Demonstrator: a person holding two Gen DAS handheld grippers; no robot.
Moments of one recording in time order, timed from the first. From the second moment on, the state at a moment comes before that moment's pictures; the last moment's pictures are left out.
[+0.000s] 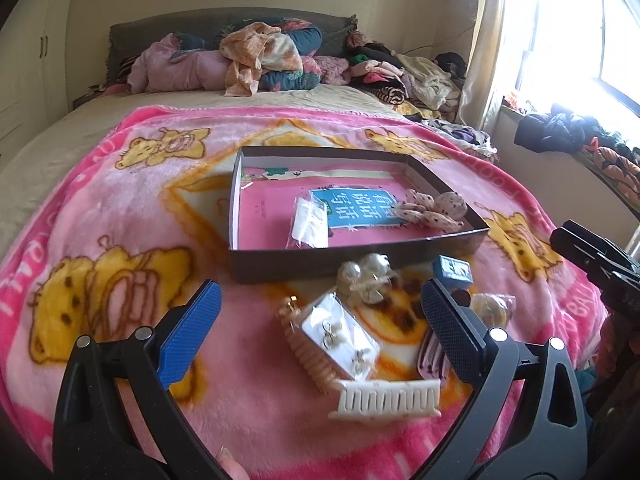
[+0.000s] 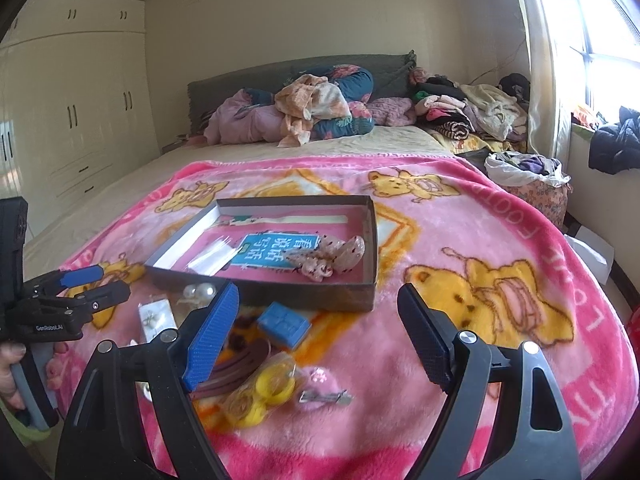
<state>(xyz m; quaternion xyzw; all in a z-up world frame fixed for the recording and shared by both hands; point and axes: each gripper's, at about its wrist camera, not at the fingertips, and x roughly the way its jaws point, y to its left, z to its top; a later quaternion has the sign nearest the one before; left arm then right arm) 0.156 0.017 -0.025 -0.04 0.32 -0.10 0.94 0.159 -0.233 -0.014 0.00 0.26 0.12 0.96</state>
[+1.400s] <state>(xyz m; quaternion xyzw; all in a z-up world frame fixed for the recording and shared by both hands) 0.114 -0.004 -0.081 -0.01 0.36 -0.18 0.92 0.160 -0.194 -0.095 0.04 0.43 0.17 0.89</state>
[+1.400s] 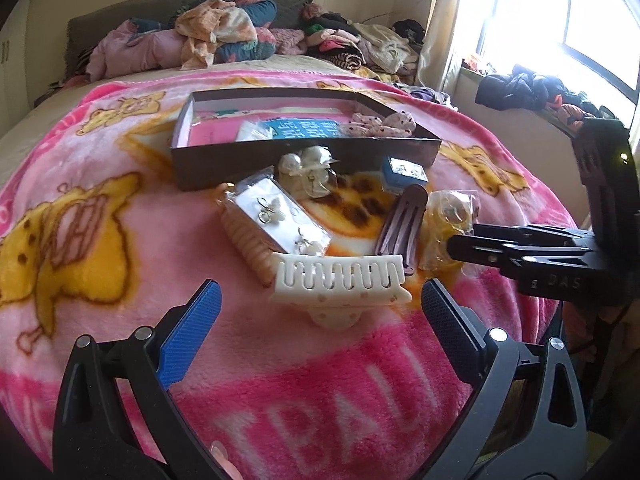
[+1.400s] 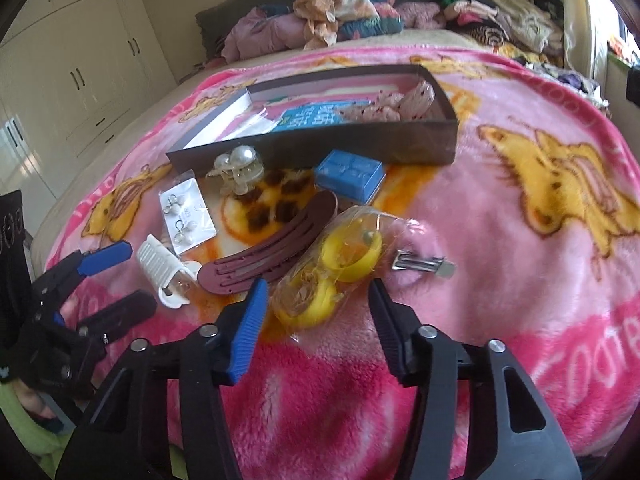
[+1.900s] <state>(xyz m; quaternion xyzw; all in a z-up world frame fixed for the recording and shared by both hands) 0.134 -0.013 -0.092 -0.03 0.37 -0.18 0.91 0.165 -0.191 -0.089 0.04 0.40 0.19 0.89</state>
